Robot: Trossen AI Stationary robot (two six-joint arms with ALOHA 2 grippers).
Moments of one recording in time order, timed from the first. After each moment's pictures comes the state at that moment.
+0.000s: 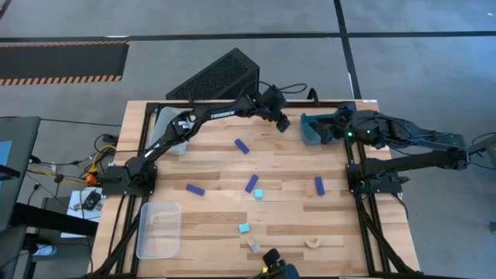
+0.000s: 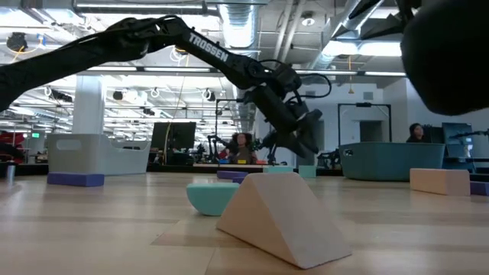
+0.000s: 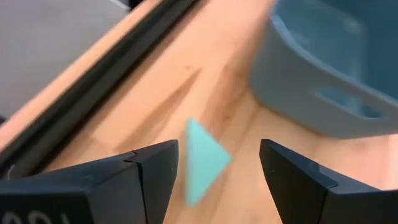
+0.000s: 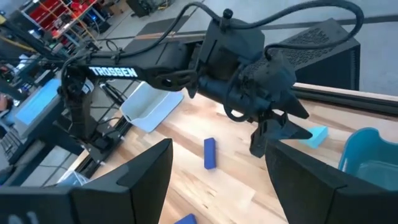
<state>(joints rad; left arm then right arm) 0.45 2.54 2.23 -0.46 0.09 -0.18 -0.11 0.76 0.96 -0.62 0.44 0.80</state>
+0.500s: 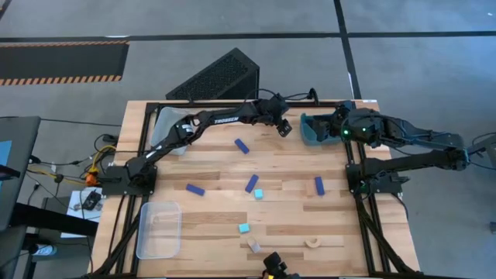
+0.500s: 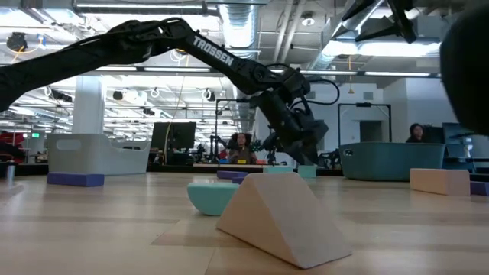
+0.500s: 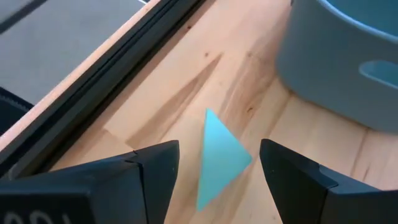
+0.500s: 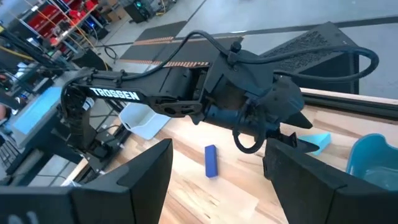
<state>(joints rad) 0.40 2.58 2.24 -0.45 -0.09 -0.15 -0.13 0.79 0.96 -0.58 0.44 0.80</state>
